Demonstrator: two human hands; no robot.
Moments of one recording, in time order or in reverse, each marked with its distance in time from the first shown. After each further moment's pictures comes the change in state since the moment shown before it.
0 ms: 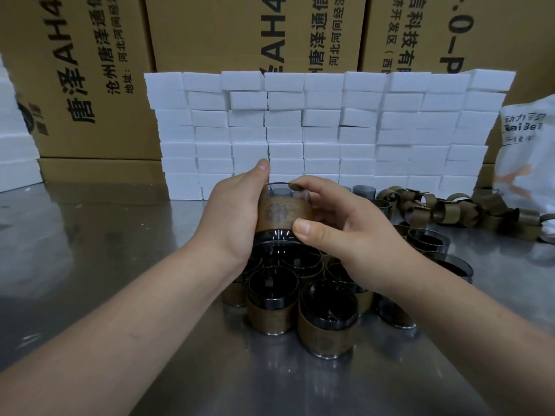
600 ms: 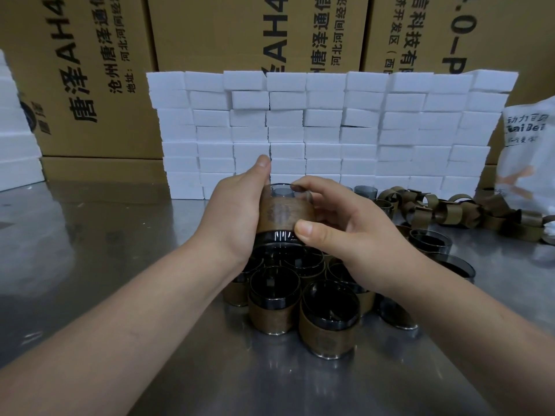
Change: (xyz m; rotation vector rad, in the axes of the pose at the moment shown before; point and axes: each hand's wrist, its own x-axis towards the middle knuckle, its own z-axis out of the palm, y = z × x) left_hand 0.000 0.002 -0.001 0.044 0.002 0.032; right_hand -0.001 -0.003 0.001 0.047 -0.011 0.006
